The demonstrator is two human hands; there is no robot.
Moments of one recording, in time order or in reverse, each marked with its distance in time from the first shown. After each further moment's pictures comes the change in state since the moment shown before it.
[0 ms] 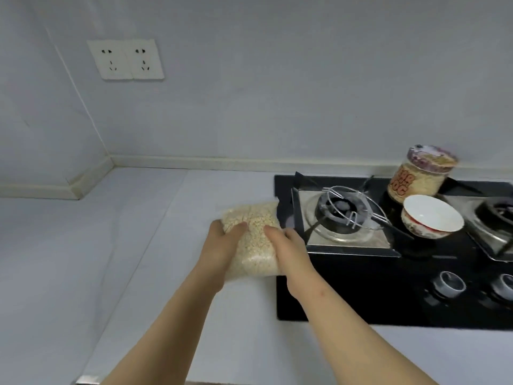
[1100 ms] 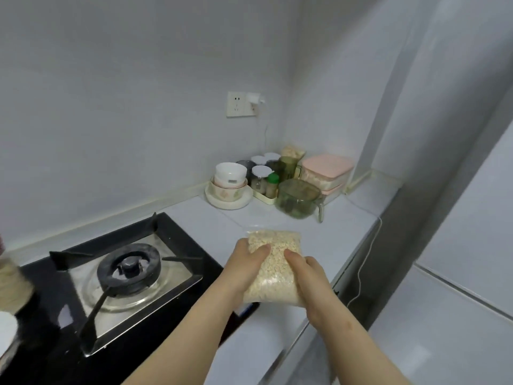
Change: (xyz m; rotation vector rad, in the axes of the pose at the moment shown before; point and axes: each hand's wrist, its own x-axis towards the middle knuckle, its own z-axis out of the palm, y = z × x) left_hand -0.199 -0.009 0.712 0.189 -1.059 0.045; right_hand -0.139 -0.024 -0.685 0.302 0.885 -0.061
